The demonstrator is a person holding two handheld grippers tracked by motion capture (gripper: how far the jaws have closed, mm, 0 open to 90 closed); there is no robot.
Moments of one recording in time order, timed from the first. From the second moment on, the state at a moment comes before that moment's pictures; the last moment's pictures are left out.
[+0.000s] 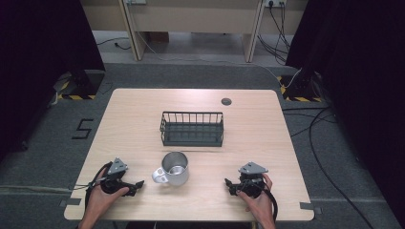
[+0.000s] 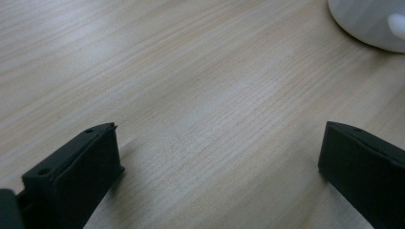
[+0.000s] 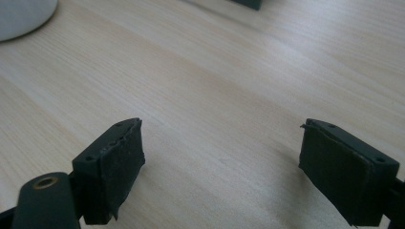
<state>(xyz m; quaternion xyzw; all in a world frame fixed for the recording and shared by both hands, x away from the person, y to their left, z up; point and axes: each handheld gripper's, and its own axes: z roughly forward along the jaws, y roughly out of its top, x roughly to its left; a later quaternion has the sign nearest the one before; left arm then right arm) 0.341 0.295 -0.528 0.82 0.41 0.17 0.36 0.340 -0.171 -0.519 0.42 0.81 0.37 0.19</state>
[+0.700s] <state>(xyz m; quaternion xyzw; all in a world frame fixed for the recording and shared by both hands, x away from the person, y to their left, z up) 0.341 0.295 -0.528 0.82 0.41 0.17 0.36 0.323 -0.113 -0.492 0.29 0.79 0.52 0.18</state>
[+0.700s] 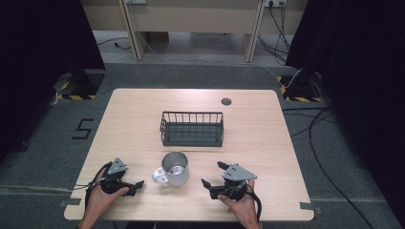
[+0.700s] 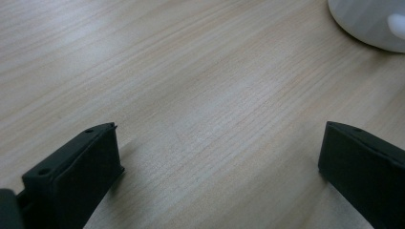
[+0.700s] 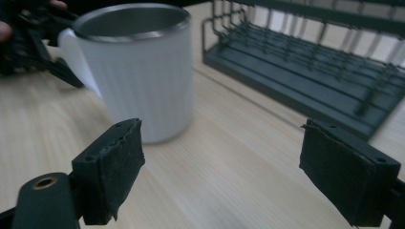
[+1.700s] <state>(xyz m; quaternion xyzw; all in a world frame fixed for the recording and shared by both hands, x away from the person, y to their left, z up) 0.341 0.295 -0.528 0.82 0.41 0.17 0.36 0.351 -0.043 -0.487 0.23 0.77 0.58 0.12</state>
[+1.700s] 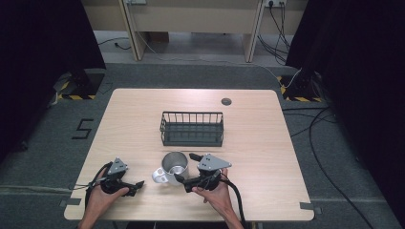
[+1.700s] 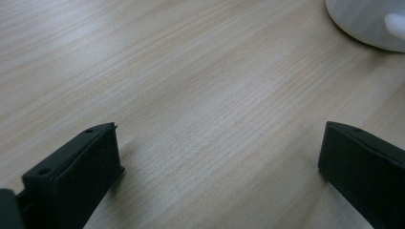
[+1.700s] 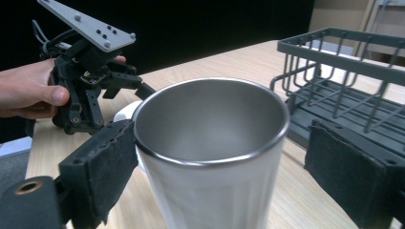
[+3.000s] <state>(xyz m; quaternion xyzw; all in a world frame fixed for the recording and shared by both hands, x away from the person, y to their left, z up) 0.341 0.295 -0.528 0.82 0.41 0.17 0.36 0.365 -0.012 -0.484 0.22 0.75 0.61 0.14</state>
